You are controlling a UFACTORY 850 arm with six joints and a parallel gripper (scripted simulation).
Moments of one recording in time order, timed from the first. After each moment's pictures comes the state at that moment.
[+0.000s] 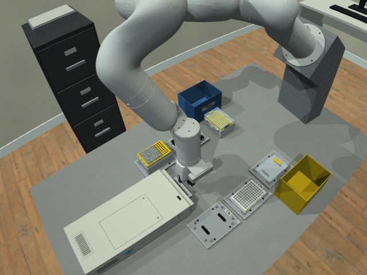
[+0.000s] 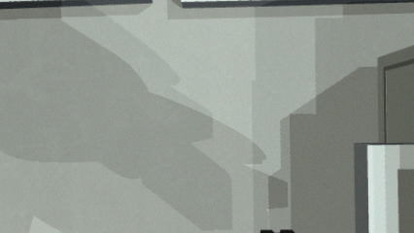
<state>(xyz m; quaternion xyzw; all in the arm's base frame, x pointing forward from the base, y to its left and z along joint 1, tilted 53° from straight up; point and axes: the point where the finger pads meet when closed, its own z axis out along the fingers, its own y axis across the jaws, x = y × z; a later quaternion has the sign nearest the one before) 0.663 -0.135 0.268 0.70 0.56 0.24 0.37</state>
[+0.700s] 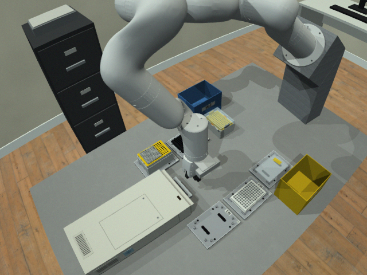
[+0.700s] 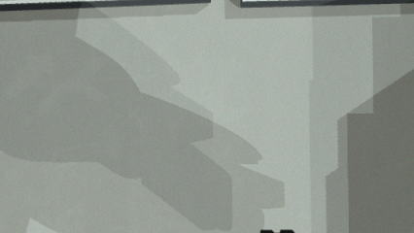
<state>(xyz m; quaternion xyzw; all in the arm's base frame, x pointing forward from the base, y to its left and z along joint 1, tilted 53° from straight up) 0.644 -0.133 0.243 0.70 0.56 0.24 0.37</state>
